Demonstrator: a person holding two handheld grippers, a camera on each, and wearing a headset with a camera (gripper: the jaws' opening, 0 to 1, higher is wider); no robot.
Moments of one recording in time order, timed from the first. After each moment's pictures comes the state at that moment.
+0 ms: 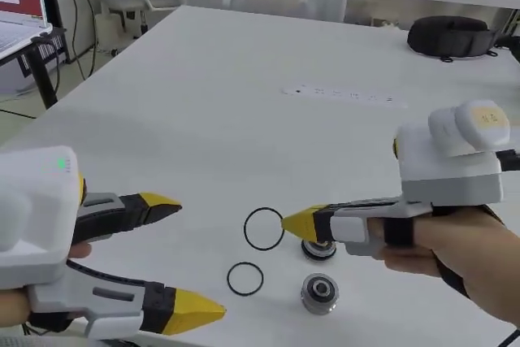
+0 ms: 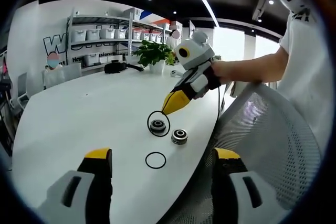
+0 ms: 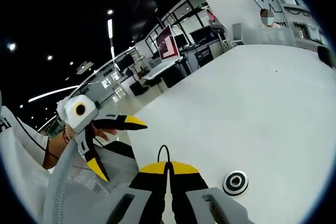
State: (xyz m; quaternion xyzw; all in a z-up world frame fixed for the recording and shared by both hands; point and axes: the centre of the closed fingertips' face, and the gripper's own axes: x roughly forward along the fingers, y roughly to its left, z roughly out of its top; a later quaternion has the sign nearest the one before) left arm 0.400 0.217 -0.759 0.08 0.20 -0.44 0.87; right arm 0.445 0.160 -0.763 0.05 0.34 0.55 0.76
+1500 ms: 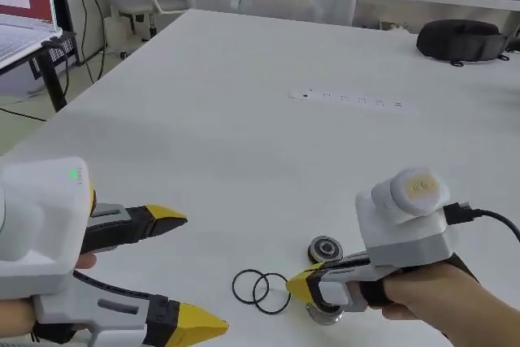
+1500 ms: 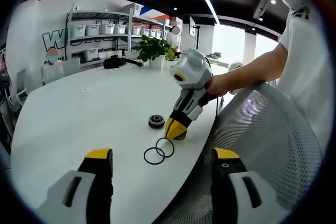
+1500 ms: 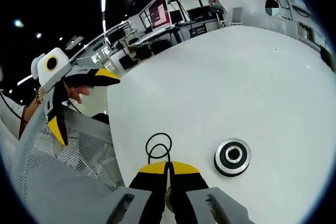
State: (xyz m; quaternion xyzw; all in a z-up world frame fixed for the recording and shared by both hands) left arm 0.398 0.217 -0.766 0.09 0.22 -0.44 0.87; right arm 0.439 0.145 -0.846 -0.04 0.41 0.53 0.74
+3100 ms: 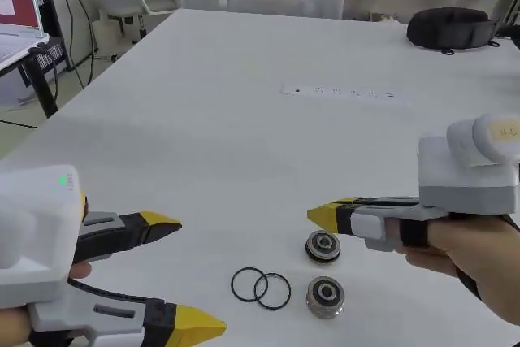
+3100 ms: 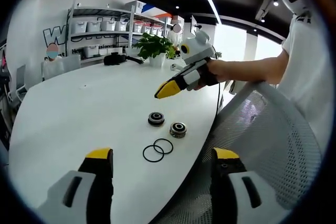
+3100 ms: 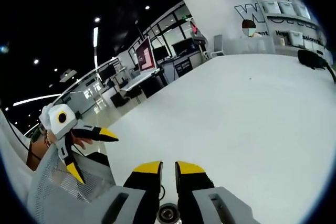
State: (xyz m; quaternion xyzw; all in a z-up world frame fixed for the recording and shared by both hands) left arm 0.397 0.218 -0.770 0.08 0.24 -0.44 0.86; right arm 0.490 0.120 -0.769 0.06 0.31 0.48 0.82
